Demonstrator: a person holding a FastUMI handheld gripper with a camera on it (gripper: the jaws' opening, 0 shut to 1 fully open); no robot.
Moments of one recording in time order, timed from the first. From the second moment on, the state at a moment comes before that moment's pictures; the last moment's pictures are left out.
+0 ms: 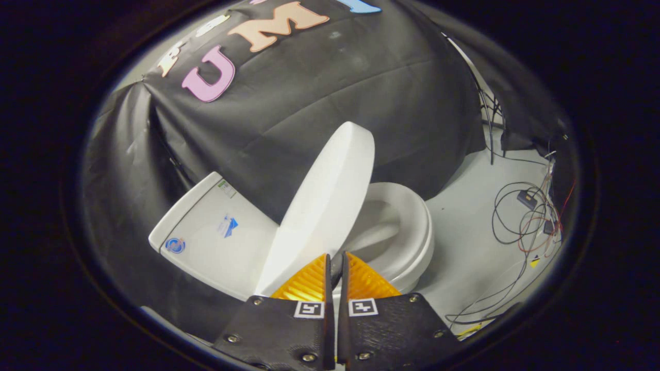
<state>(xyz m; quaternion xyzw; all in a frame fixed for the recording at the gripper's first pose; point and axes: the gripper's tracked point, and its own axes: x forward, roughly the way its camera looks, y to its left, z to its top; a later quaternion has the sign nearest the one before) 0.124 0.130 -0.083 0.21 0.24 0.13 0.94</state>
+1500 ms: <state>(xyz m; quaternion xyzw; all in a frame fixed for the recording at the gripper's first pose) 0.114 0.184 -0.013 0.04 0.15 0.16 0.97</state>
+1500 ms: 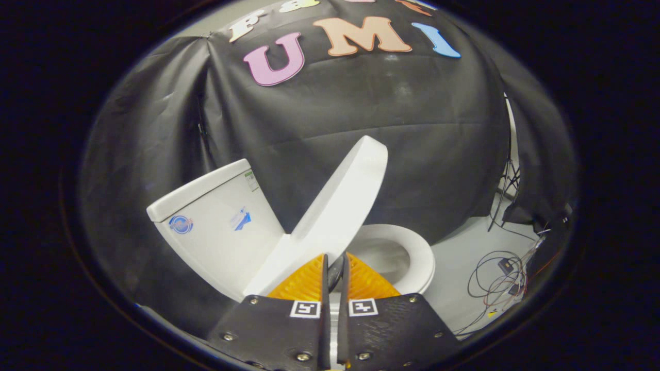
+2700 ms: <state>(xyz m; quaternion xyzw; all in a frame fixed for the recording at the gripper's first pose) 0.112 0.208 0.010 -0.03 0.10 0.15 0.98</state>
